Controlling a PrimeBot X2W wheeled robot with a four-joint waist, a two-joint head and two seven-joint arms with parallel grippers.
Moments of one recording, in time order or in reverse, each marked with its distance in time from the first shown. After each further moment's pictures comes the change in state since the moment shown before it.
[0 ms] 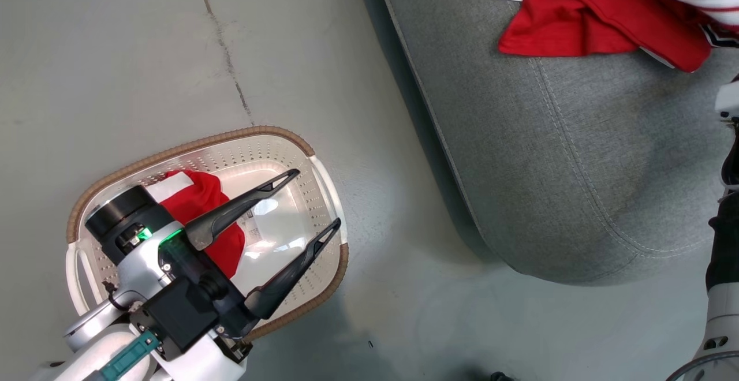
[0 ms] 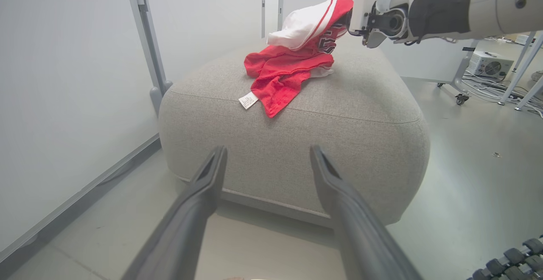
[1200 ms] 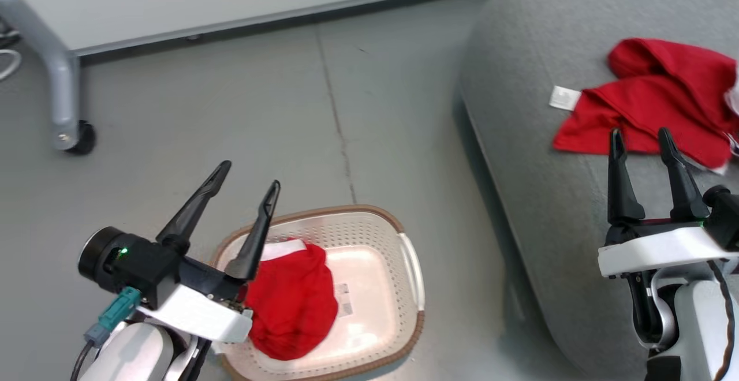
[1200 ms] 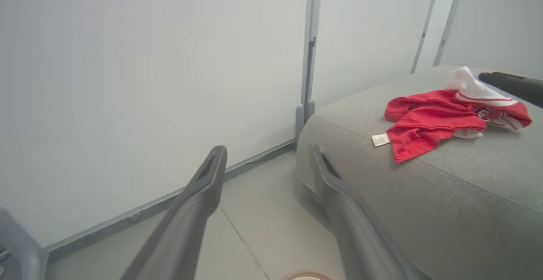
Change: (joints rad) left arm 0.078 -0.203 0.119 0.293 -0.174 0.170 -0.068; right arm 0.566 0.000 0.472 -0.448 0.170 0.001 0.028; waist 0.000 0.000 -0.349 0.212
